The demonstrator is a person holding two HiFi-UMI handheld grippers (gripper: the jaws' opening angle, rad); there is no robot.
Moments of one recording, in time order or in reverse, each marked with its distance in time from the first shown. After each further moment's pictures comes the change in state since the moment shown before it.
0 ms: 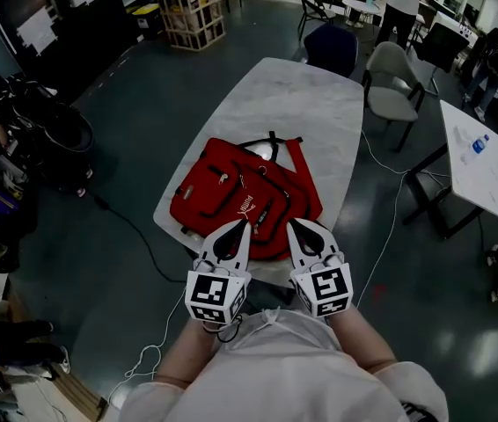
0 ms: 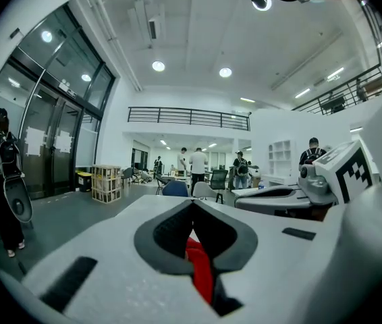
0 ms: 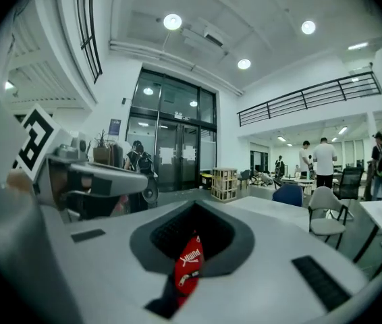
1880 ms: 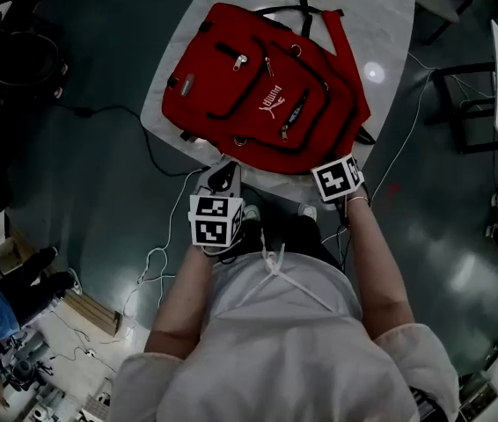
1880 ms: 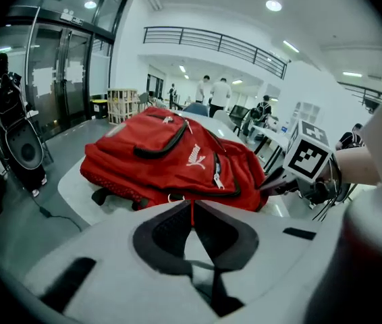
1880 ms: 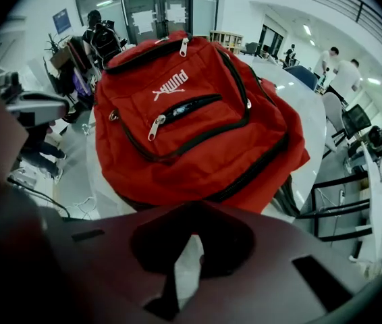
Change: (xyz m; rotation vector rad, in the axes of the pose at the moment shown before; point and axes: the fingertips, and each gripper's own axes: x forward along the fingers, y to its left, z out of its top) left arm -0.019 0.103 -0.277 -0.208 0.623 0.059; right arm 0.056 -0.014 -0.325 -0.011 1.125 -0.009
